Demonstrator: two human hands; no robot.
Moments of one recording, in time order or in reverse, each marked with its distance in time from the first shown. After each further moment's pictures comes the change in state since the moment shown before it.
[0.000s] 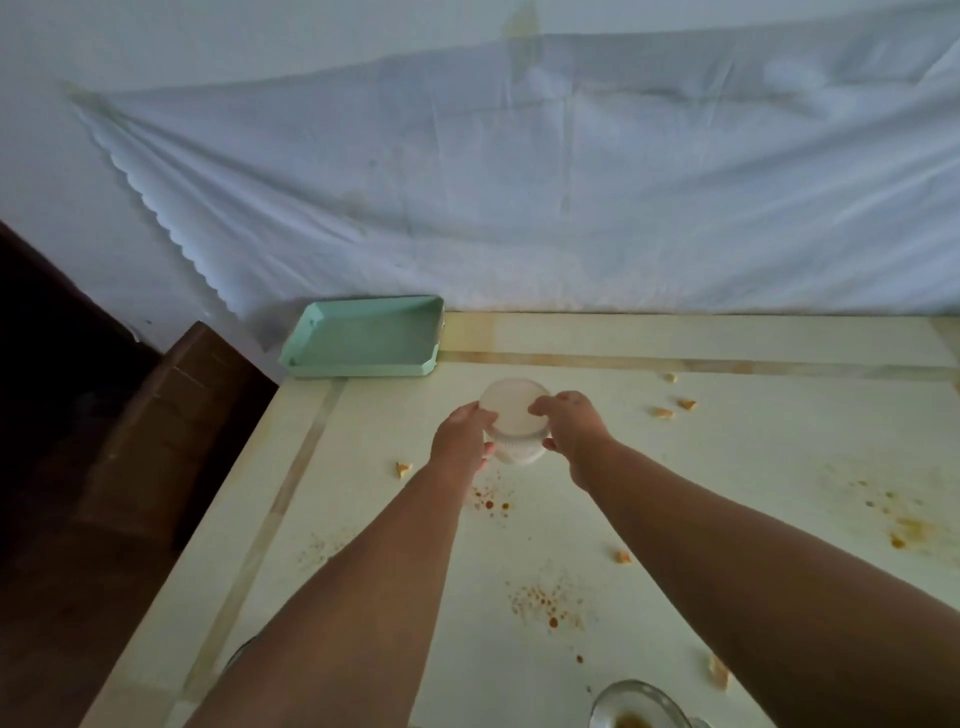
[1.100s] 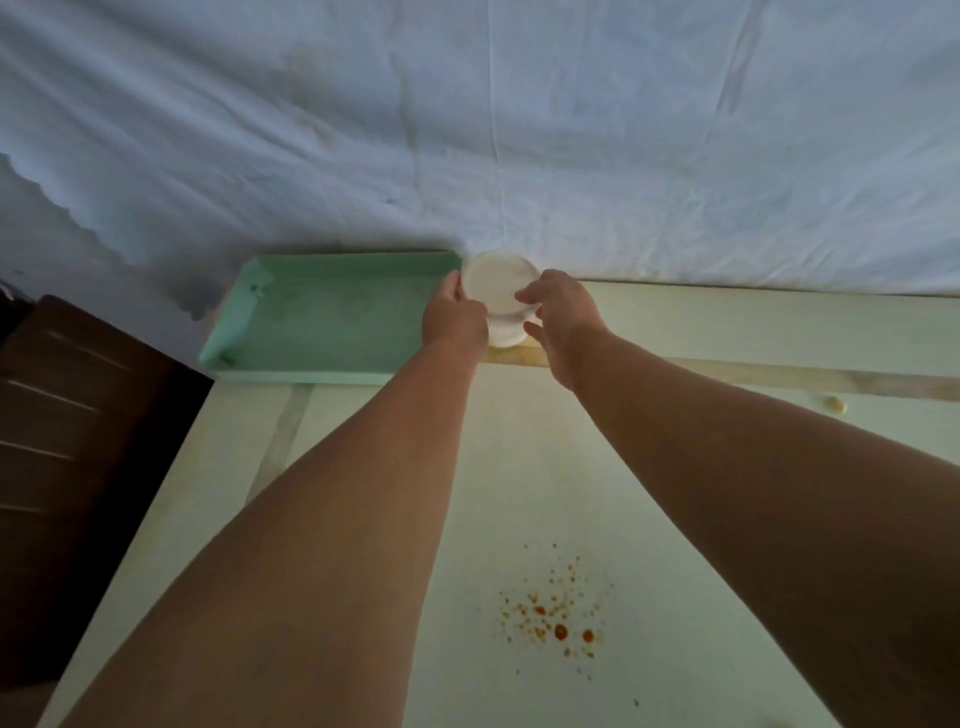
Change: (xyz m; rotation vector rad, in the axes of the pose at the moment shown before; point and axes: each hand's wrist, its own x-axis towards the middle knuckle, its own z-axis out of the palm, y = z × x) left_hand 0.308 0.075 -0.015 0.115 0.136 0.214; right_hand 0.251 -0.064 0.135 0.154 -0.034 -0.041
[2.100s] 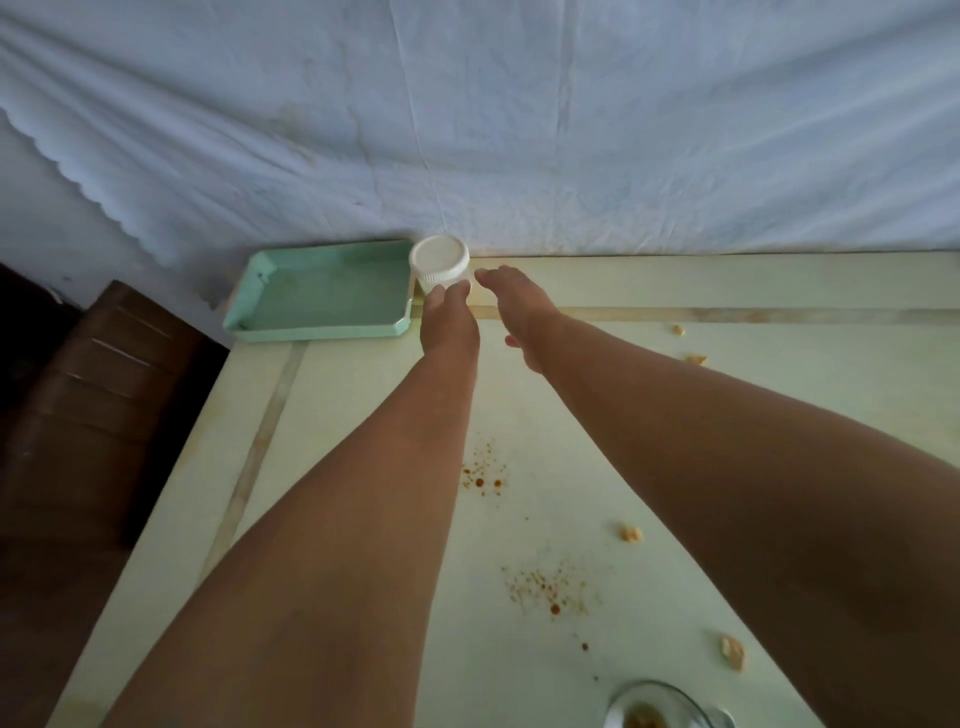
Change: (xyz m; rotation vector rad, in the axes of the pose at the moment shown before) left_hand -0.230 0.043 0.016 -0.259 0.016 -0.135; right_hand -0.184 -0.023 -0.080 -0.270 -0.109 -0.027
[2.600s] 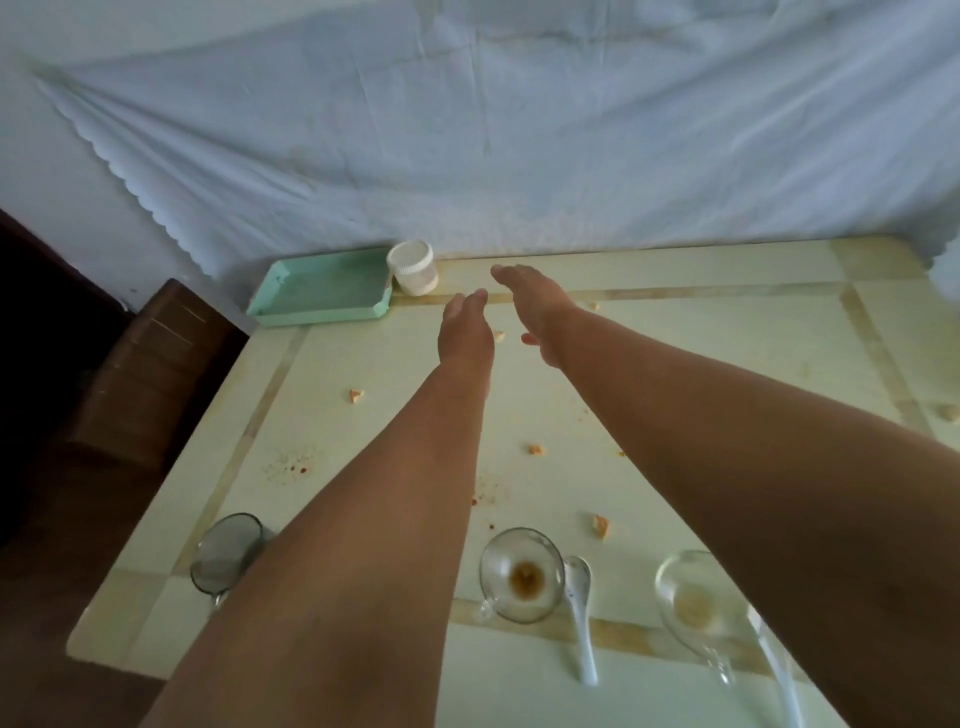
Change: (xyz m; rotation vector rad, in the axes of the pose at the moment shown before) left_hand -0.221 -0.041 0.052 0.016 -0.056 0.076; right_hand -0.176 0.034 -0.129 -0.036 0.005 -0.113
